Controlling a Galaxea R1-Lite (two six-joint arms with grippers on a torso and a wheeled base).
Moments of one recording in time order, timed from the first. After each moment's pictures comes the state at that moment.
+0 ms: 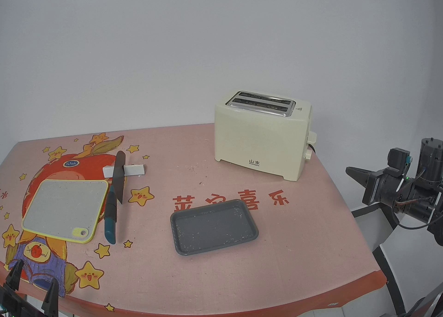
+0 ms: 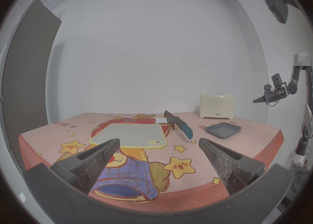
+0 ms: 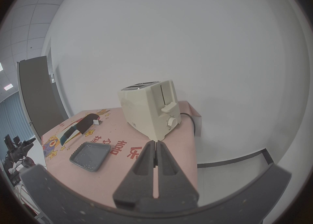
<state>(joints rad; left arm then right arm) -0.01 0.02 -0.02 0.00 0.00 0.00 0.28 1.51 -0.44 -0.77 0.16 0.16</state>
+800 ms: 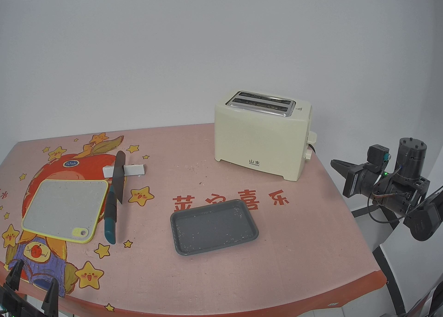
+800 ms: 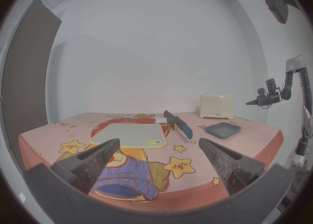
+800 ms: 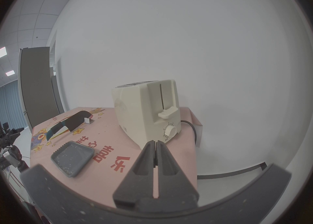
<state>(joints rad) -0.01 0.02 -0.02 0.01 0.00 0.00 0.27 1.75 -0.48 -1.02 0.16 0.08</state>
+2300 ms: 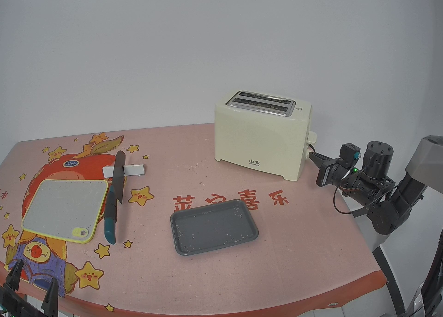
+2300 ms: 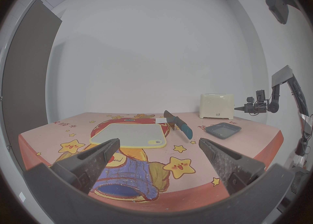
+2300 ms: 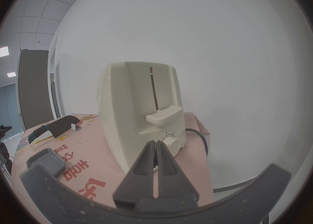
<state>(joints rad) -0.01 0.02 -0.02 0.00 0.00 -0.01 0.27 2.11 -0.67 -1.31 0.16 0.12</state>
